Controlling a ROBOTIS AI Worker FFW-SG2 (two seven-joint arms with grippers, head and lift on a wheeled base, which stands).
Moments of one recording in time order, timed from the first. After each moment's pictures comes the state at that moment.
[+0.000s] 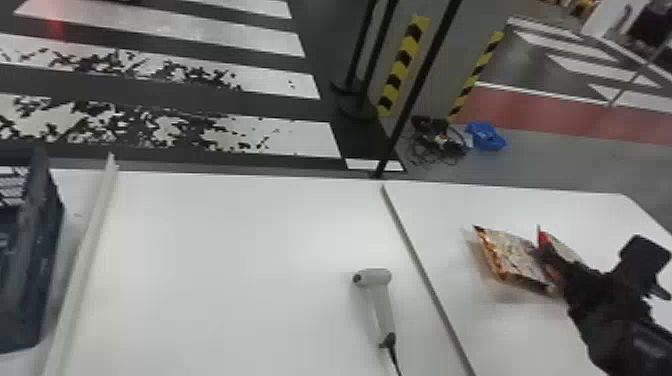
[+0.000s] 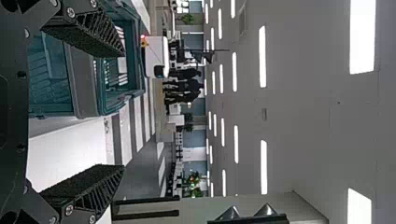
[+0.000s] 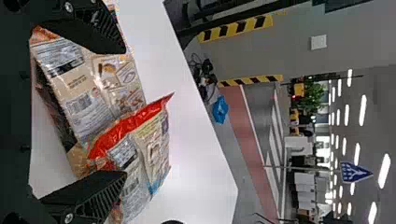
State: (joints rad) left arm 0.75 0.21 0.02 -1.70 0.14 -0.78 -0.04; right arm 0.03 -0.31 -0.76 -1.46 -0.31 0.44 0.04
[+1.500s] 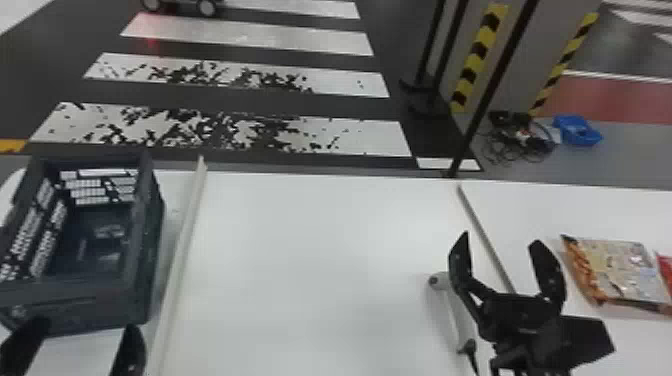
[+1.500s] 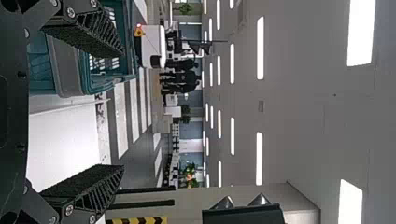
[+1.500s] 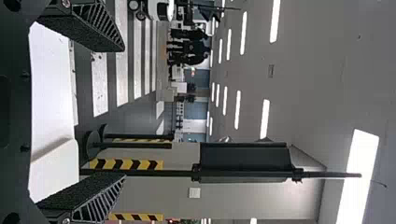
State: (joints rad) left arm 0.73 0.20 -0.02 -1.76 0.12 -0.72 -0.04; right arm 0.50 -0.10 -0.06 -1.81 -0.05 -0.41 -0.16
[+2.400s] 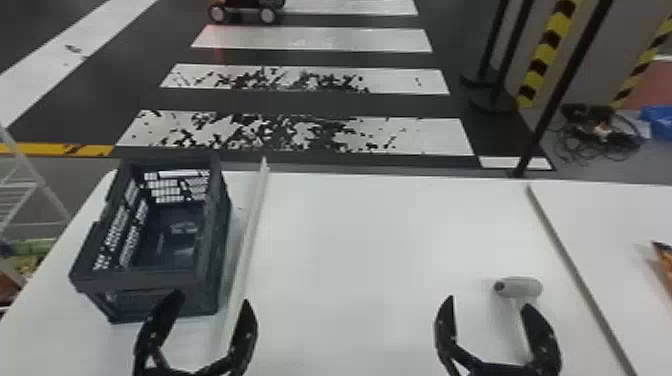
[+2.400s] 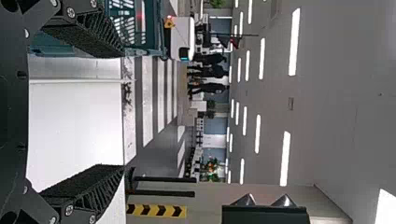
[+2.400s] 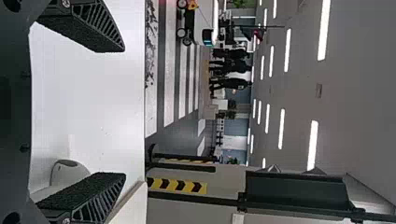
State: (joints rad) left arm 0.68 0.19 -0.11 -1.83 0.09 -0.47 0.02; right arm 0.59 -0.07 0.19 -1.76 0.09 -0.36 -0.34
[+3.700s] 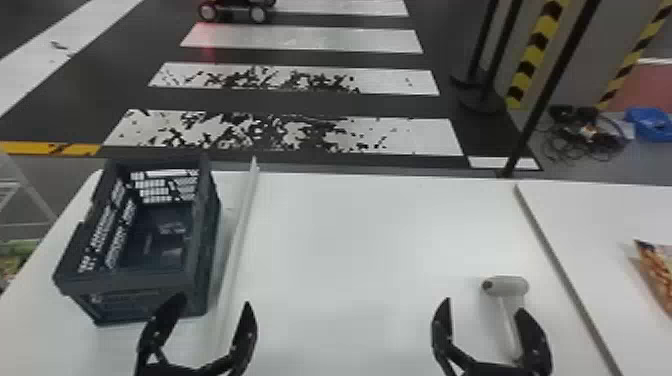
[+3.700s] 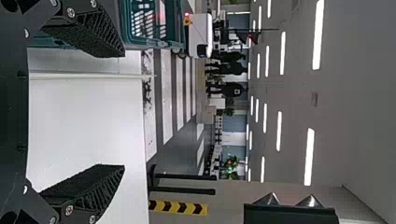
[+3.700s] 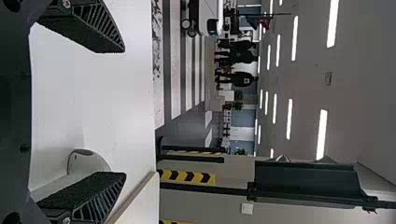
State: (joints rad) left arm 0.65 0.19 -0.12 -1.84 0.07 -0.36 0.03; right arm 0.57 -0.08 0.18 -1.72 0.05 -0.36 -0.37
